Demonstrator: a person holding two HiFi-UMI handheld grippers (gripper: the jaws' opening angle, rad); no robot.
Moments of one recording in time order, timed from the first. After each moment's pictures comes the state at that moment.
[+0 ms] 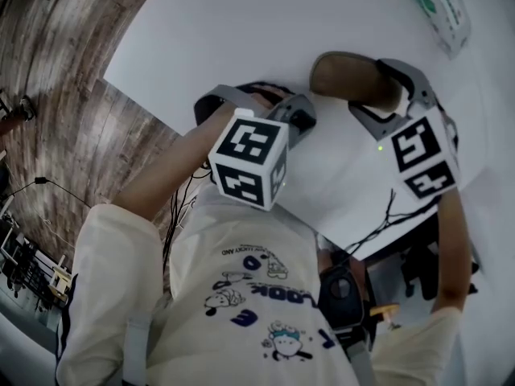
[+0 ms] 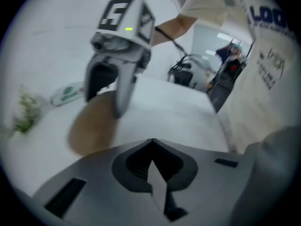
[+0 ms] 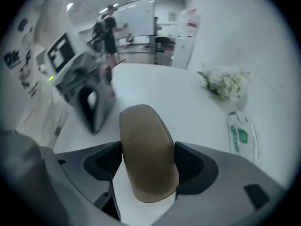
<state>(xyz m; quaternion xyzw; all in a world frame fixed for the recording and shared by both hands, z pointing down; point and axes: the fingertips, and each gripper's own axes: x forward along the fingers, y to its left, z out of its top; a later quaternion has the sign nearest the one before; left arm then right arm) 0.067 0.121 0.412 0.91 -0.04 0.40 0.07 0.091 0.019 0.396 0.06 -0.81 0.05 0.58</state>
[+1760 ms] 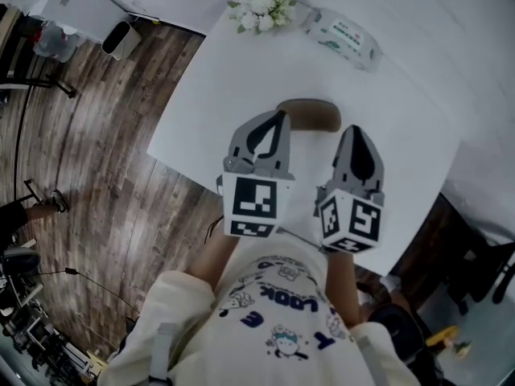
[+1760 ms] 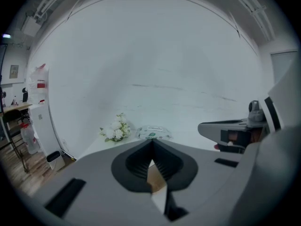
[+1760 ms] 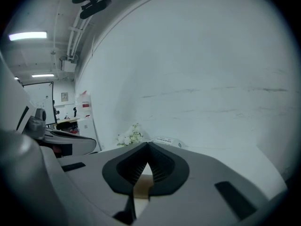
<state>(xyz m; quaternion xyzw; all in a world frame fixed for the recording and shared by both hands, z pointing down) 0.013 0.032 0.230 0.83 -0.51 0.18 0.15 0.144 0.046 0.220 0.66 -0.73 0.14 0.11</state>
